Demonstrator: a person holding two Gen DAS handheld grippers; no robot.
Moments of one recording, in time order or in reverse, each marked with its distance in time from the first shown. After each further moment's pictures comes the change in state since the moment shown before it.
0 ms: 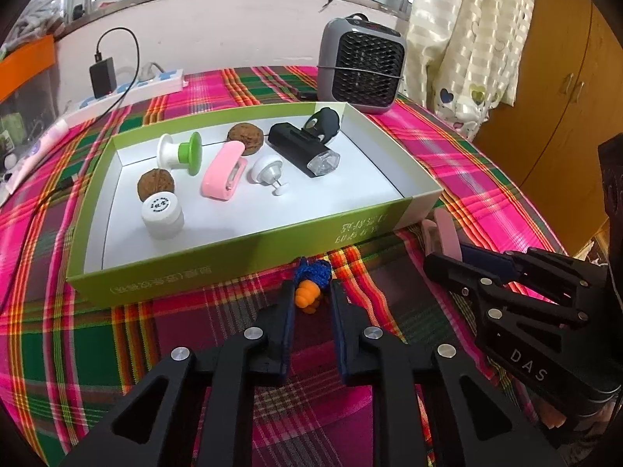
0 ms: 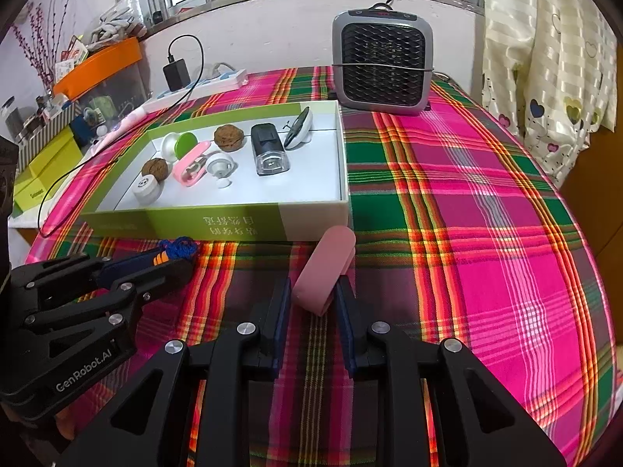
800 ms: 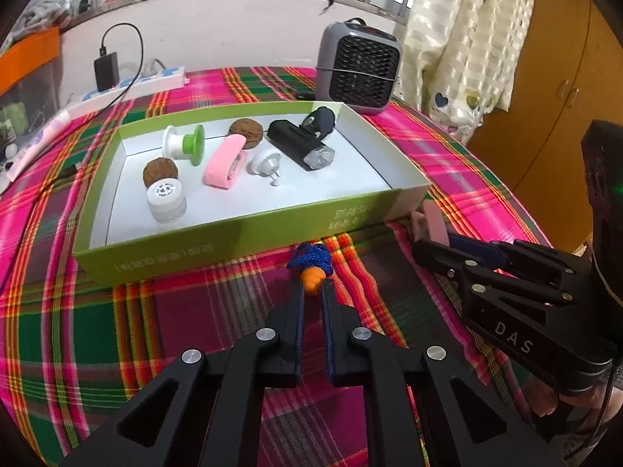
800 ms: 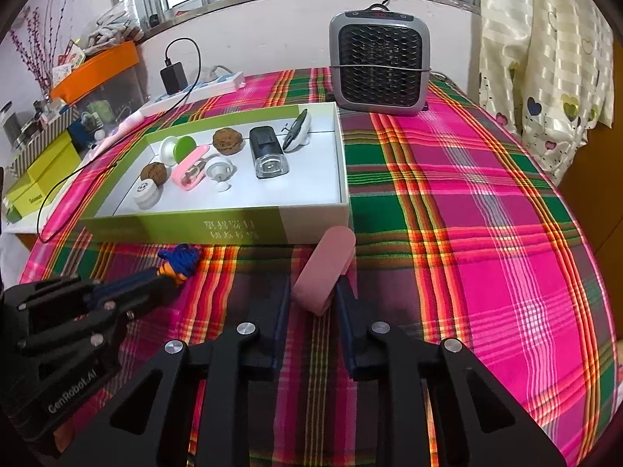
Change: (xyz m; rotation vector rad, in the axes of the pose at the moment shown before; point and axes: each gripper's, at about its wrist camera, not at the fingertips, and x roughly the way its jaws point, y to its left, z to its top) left arm -0.009 0.003 -0.008 -0.030 -0.006 -0.029; right arm 0.000 0.000 0.001 0.015 -0.006 -0.006
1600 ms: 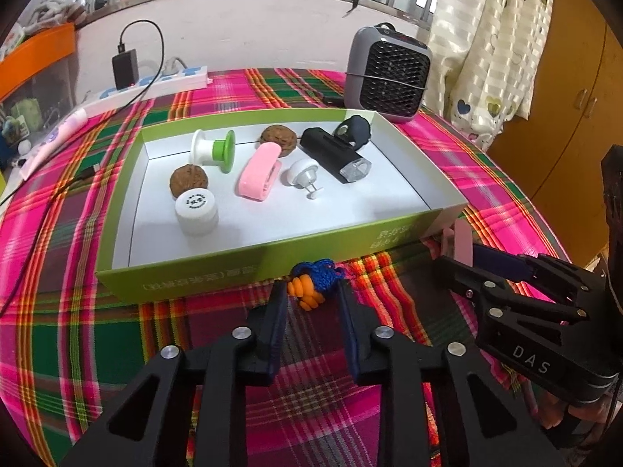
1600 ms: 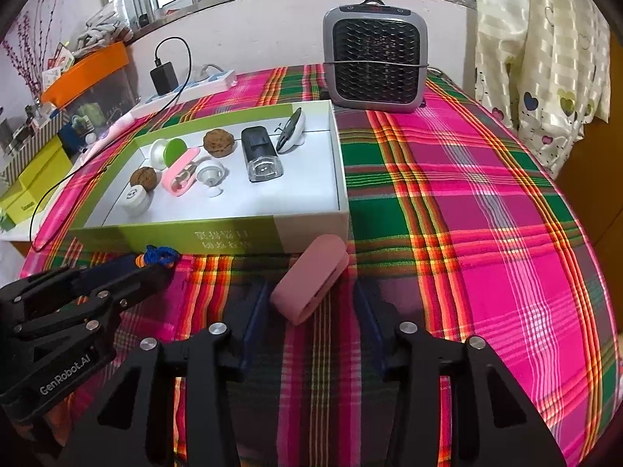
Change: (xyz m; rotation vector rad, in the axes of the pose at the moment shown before) left arm 0.006 0.015 0.008 -0.023 -0.005 0.061; right arm 0.008 0.003 0.006 0.017 0.017 -0.018
